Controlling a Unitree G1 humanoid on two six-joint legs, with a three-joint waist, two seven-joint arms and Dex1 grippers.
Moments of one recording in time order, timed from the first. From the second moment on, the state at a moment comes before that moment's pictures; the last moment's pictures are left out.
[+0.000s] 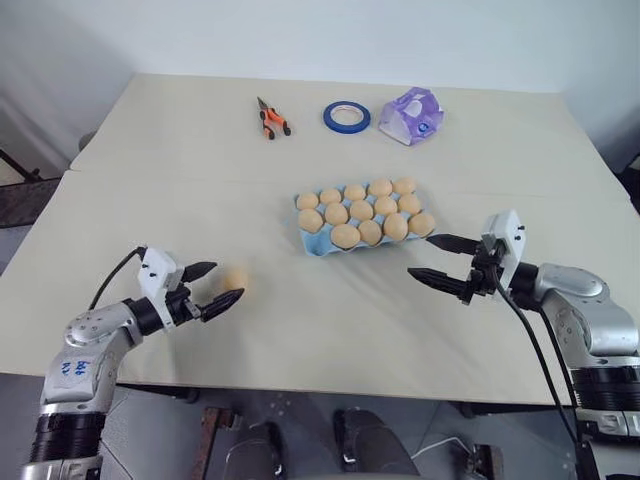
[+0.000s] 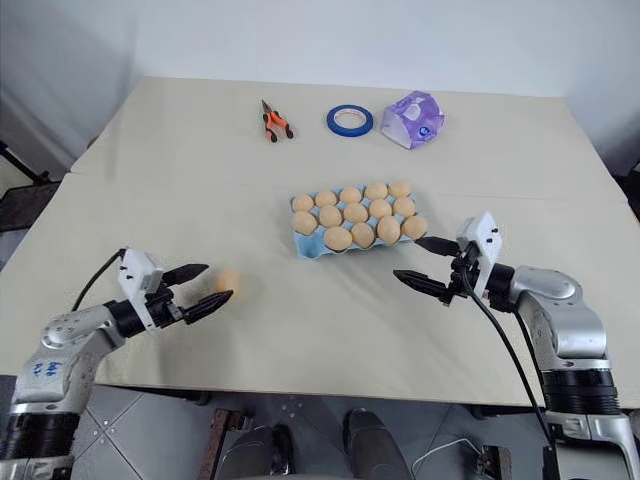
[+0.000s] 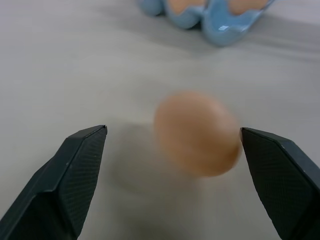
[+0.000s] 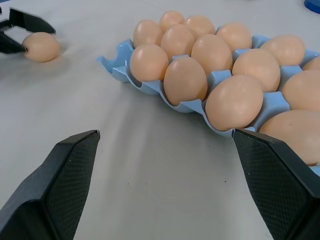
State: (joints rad) left arm -0.18 0.61 0.19 0.05 -0.39 0.31 -0.80; right arm -0.36 -0.67 -0.13 0.03 0.47 0.40 1.05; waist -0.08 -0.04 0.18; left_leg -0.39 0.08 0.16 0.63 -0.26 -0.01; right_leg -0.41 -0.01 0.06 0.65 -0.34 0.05
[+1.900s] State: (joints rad) left arm -1.10 0.27 -0.09 1.05 -0.12 -0.01 -1.11; right arm -0.02 -0.66 -0.32 -0.32 0.56 0.41 0.80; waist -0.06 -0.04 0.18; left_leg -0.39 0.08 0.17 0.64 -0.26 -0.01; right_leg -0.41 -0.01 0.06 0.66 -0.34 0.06
